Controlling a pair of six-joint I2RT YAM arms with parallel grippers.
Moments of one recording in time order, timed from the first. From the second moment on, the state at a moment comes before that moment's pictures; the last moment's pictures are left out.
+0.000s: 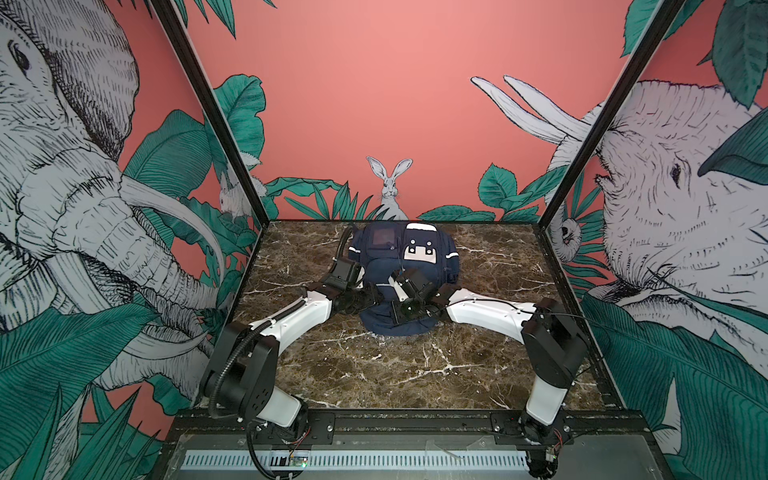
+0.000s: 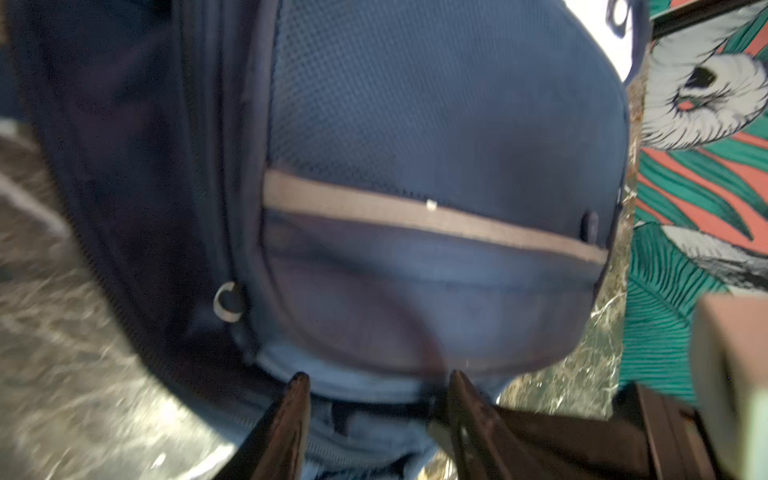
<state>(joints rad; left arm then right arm) -0.46 1.50 0.90 -0.29 0.31 -0.72 0.86 1.81 1.23 -0.36 -0.15 0.47</state>
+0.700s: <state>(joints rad) -0.42 1.56 0.89 -0.18 0.33 -0.81 0.86 1.75 1.16 -0.37 -0.09 0.42</state>
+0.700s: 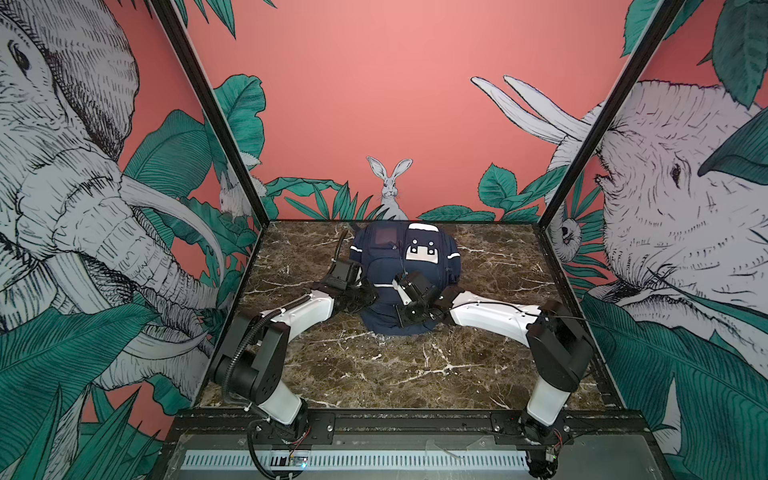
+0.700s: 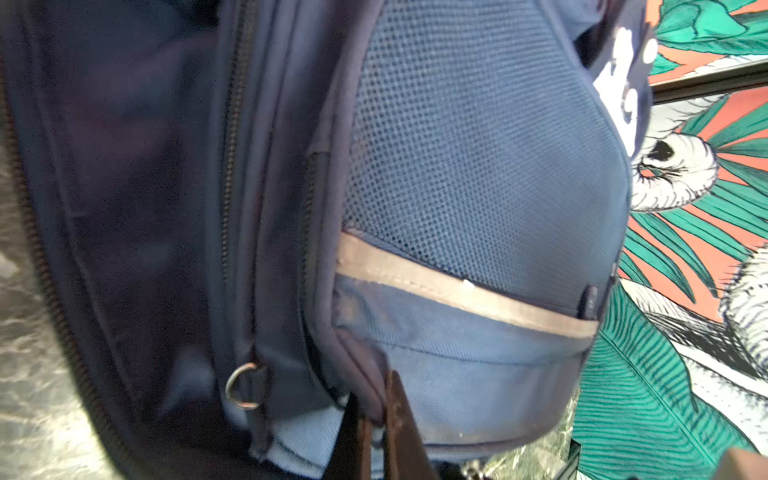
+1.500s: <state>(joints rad) -0.29 1.53 0.96 -0.32 0.36 -0.64 0.59 1.59 1.00 -0.40 -0.12 0.31</state>
